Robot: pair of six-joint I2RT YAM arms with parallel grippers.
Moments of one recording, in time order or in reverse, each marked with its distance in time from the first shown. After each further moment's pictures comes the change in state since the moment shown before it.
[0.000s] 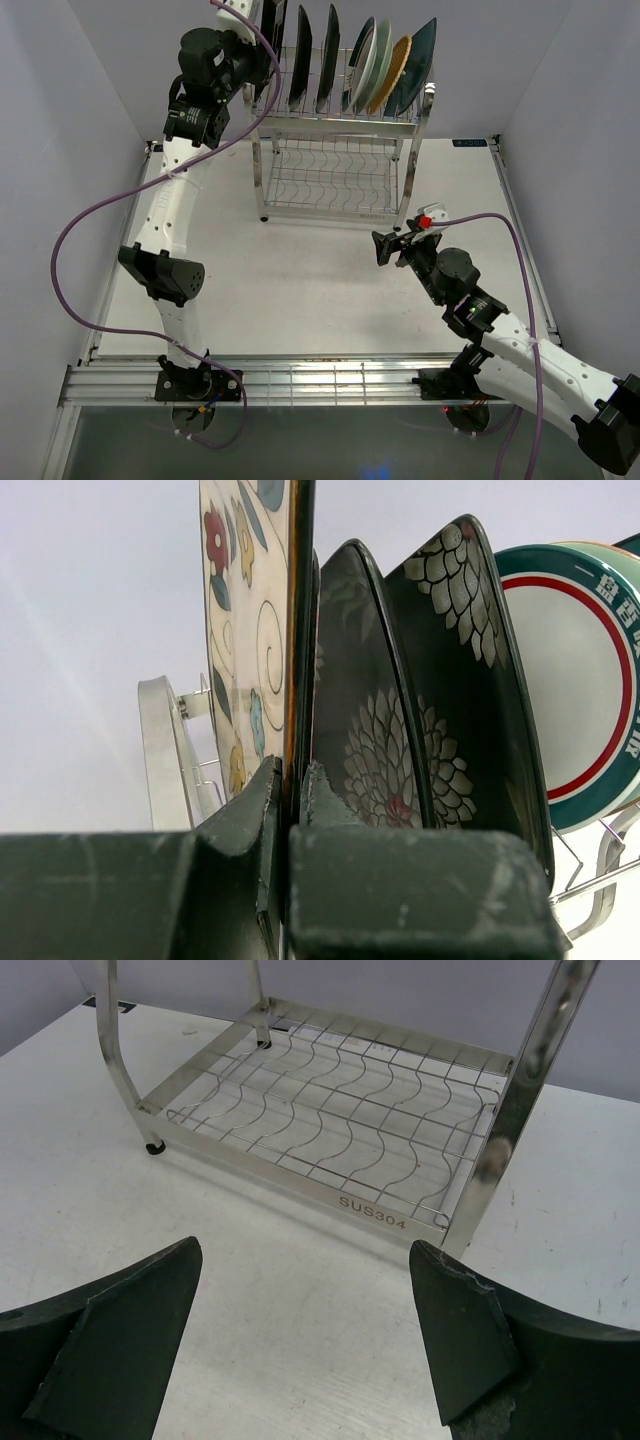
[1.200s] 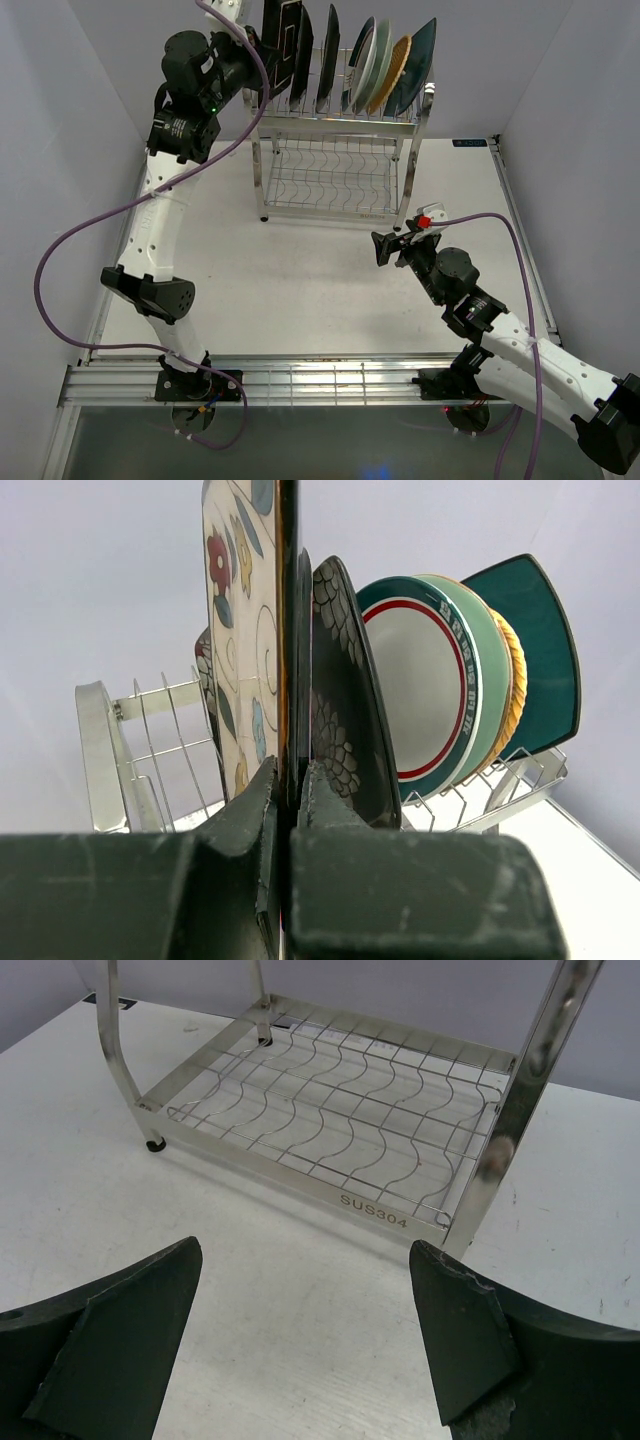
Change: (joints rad) left arm -0.033 -0.148 -0.074 -0.029 0.059 -0.089; right arm 0.000 0.005 0.000 0.000 -0.004 0.000
